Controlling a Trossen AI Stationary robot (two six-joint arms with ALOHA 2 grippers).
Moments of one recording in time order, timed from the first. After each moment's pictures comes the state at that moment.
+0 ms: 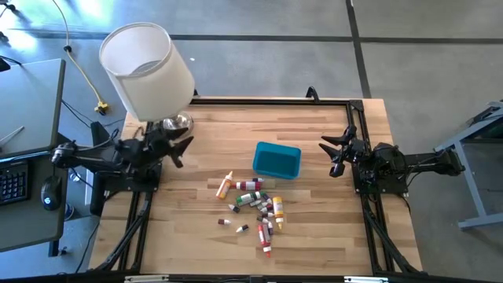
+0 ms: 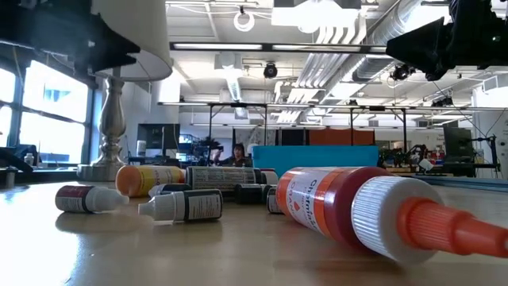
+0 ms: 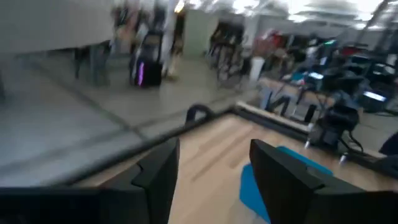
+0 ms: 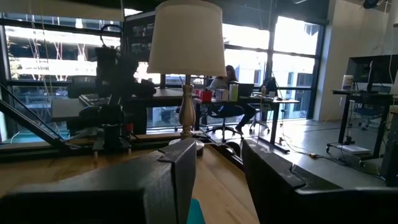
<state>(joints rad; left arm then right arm) -0.11 0.22 0.26 -0.02 -0.72 -0.21 0.05 0.17 0.06 0.32 0.42 -0.11</state>
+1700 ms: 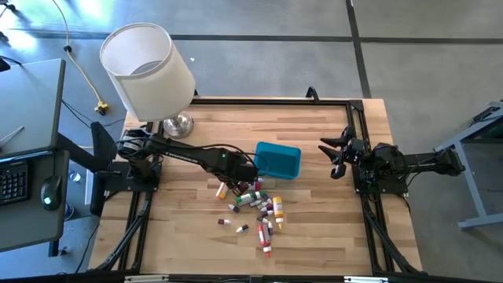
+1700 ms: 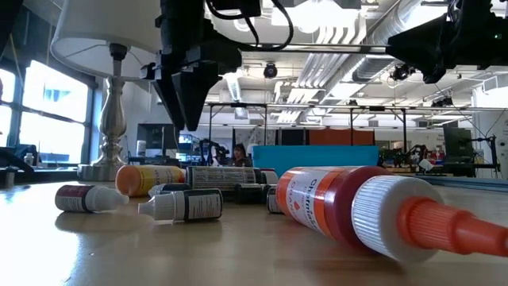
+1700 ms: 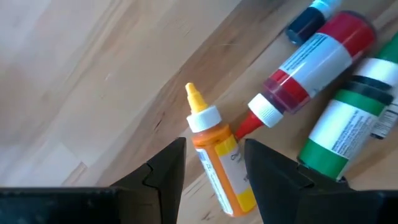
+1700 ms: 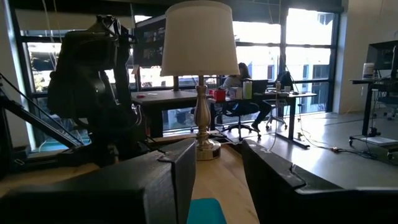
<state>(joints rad) -0.13 1.84 1.49 -1.14 -0.22 -0.89 0.05 0.18 0.06 0.32 0.37 -0.03</state>
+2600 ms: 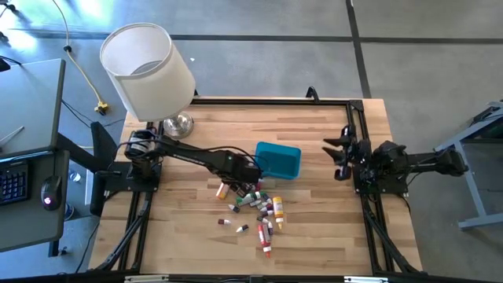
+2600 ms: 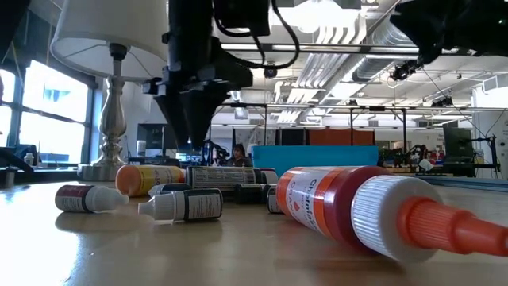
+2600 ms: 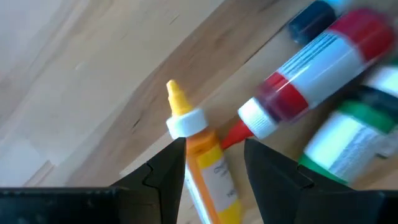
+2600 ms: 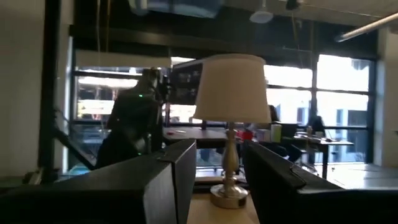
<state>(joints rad) -0.12 1.91 1.49 -1.10 -0.17 -0.94 0.02 0.27 0.07 0.58 0.18 -0.11</state>
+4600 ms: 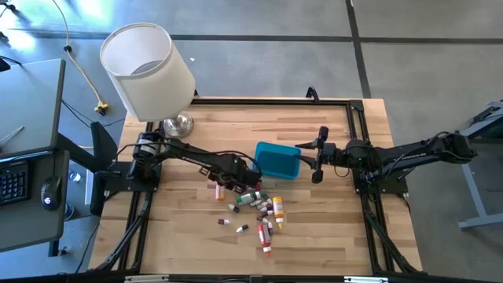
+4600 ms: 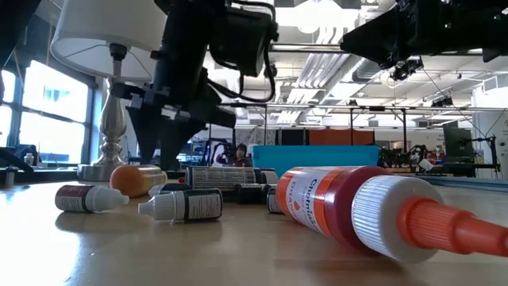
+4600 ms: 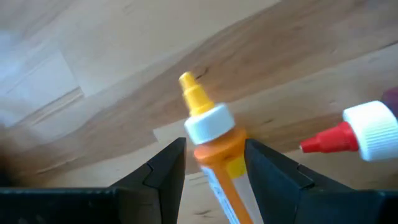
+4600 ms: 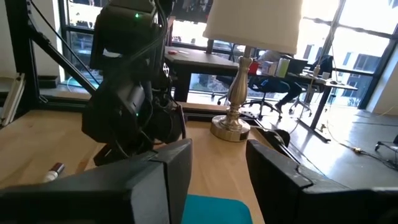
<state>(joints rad) -0.11 1.98 1.47 -1.23 -0.15 -1.27 0.02 0.85 0.28 0.59 0.19 -0.14</state>
